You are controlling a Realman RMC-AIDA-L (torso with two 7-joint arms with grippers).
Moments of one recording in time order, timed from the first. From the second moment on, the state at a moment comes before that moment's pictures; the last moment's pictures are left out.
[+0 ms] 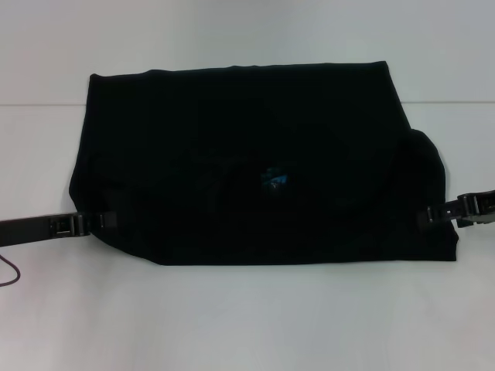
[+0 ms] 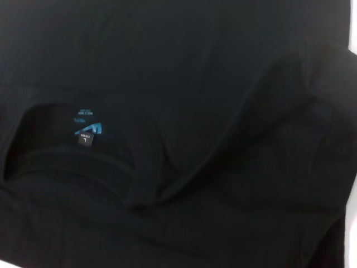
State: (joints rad) left arm -0.51 -1.99 0.56 0.62 2.17 1.35 -1.95; right arm 0.72 1.98 -0.71 -0.78 -2.60 -1.38 2.45
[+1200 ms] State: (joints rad) left arm -0.51 -1.99 0.56 0.62 2.17 1.35 -1.95; right arm 0.74 1.98 -0.72 -0.75 -2.60 -1.37 2.43
